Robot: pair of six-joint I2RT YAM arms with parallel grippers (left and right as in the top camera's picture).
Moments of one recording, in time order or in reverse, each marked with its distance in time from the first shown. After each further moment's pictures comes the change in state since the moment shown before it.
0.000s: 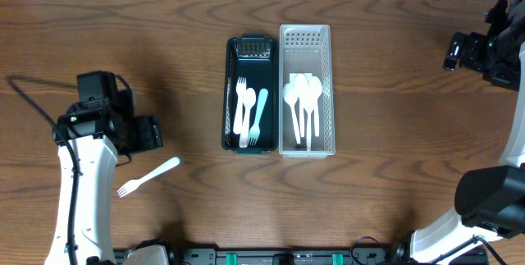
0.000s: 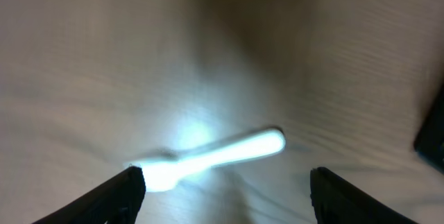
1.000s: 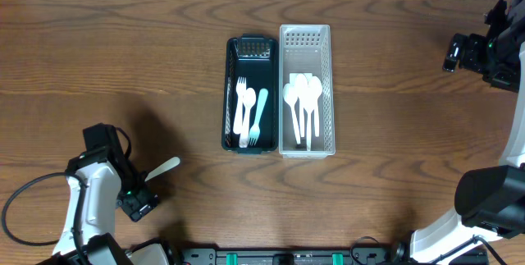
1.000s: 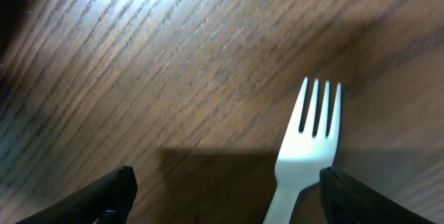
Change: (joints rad) left arm 0.196 0.000 -0.392 0.167 -0.060 -1.715; right arm 0.000 0.000 0.000 -0.017 0.000 0.000
